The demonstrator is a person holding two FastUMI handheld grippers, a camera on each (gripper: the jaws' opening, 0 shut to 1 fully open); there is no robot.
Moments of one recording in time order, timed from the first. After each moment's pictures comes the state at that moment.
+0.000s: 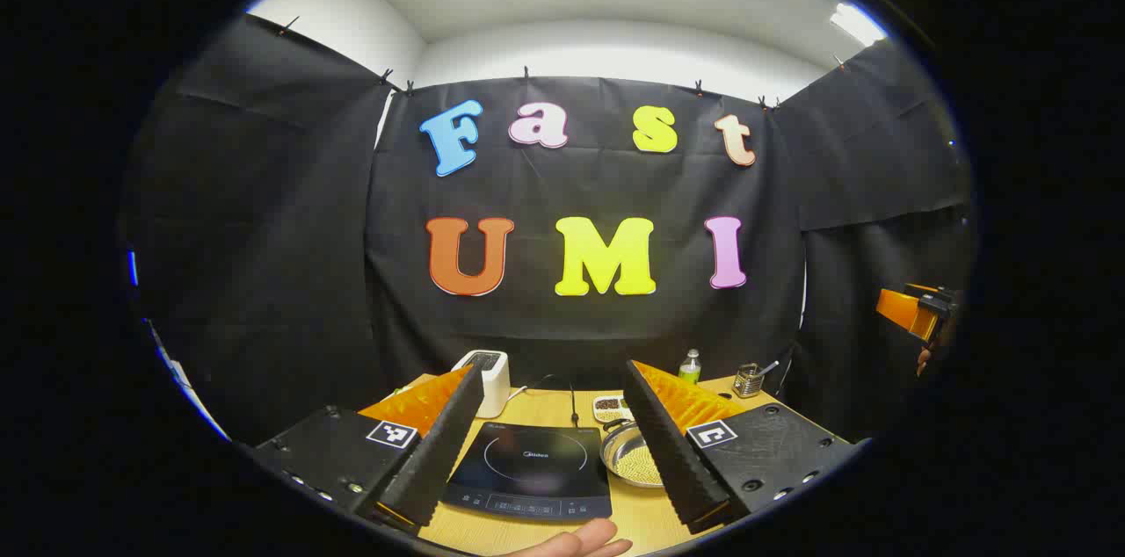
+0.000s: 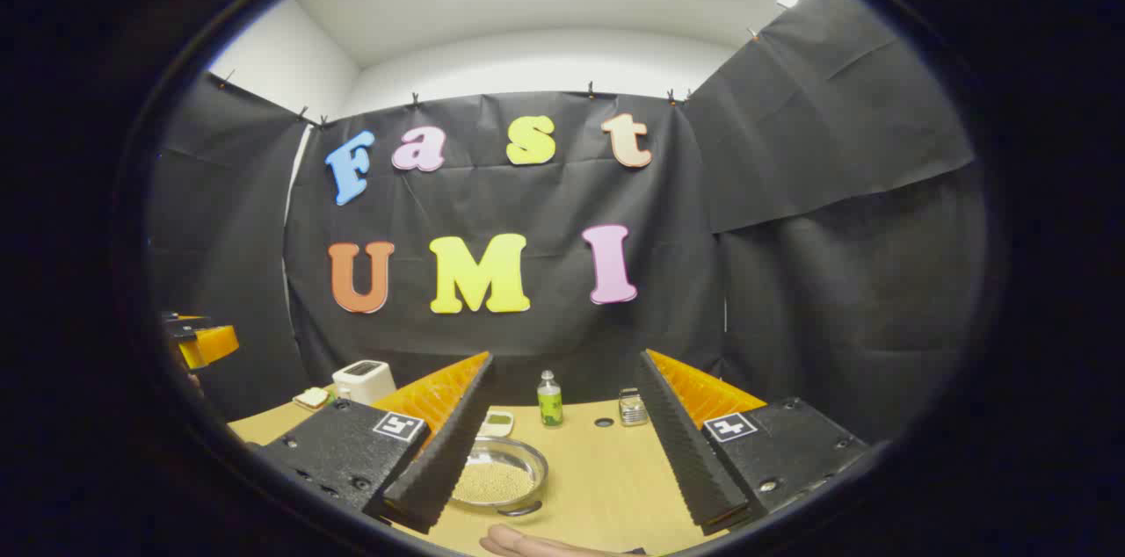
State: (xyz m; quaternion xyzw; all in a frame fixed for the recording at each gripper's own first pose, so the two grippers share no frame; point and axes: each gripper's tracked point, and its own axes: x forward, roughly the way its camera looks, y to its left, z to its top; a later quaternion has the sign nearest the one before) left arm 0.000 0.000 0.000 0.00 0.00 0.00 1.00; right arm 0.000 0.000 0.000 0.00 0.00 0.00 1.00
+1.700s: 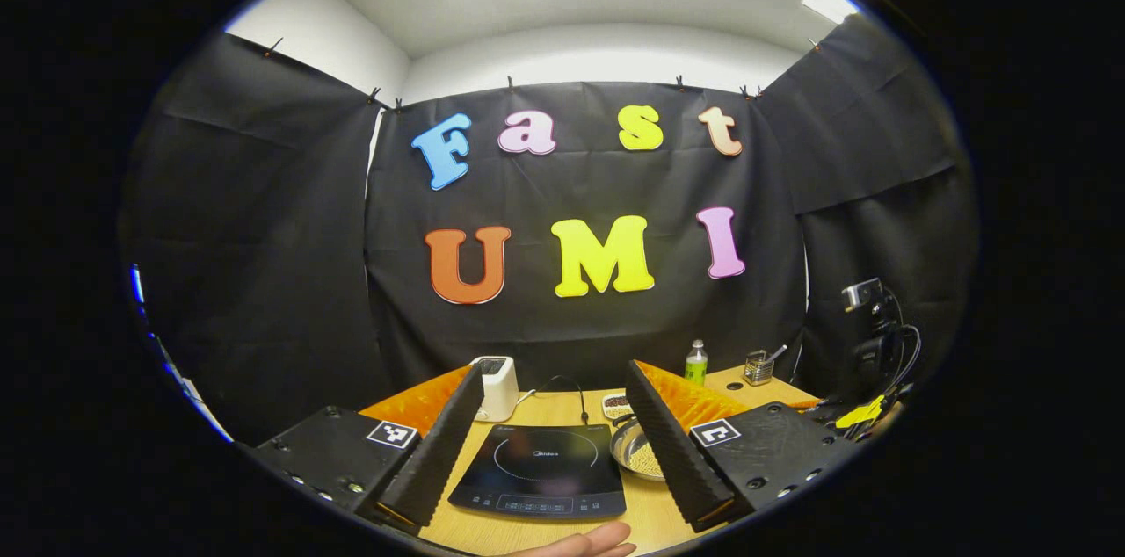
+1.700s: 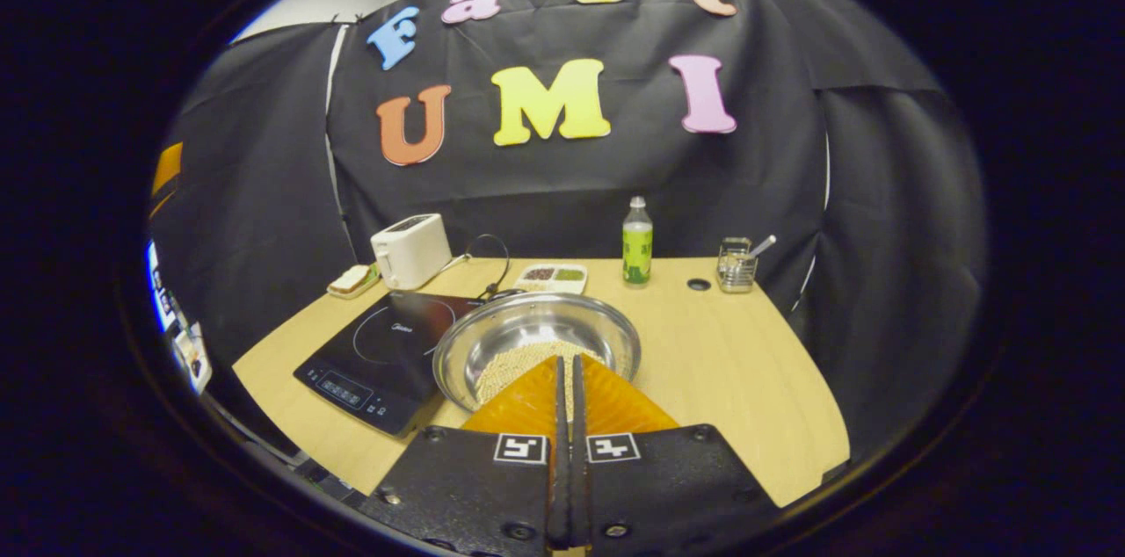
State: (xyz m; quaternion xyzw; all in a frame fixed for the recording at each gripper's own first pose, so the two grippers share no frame) left arm -0.011 -0.009 -0.021 0.04 -0.01 0.01 1.00; right arm 0.065 0.080 -0.263 -0.01 0.27 0.11 0.96
